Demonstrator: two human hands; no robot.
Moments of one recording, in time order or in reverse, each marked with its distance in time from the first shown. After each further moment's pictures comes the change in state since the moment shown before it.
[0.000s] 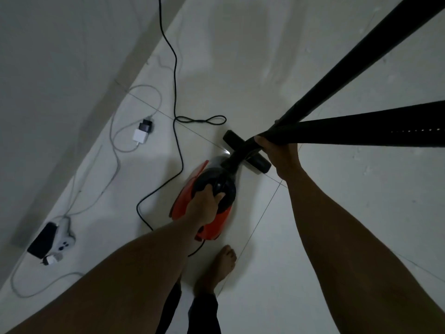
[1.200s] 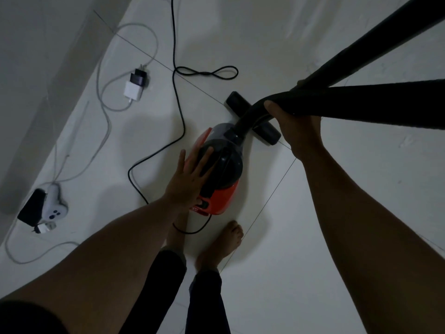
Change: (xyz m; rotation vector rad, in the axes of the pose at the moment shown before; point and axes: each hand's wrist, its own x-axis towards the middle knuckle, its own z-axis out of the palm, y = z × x) left_hand 0.043 -0.128 0.038 0.864 0.112 0.606; right_hand 0.011 0.074 0.019 -0.052 0.051 -0.103
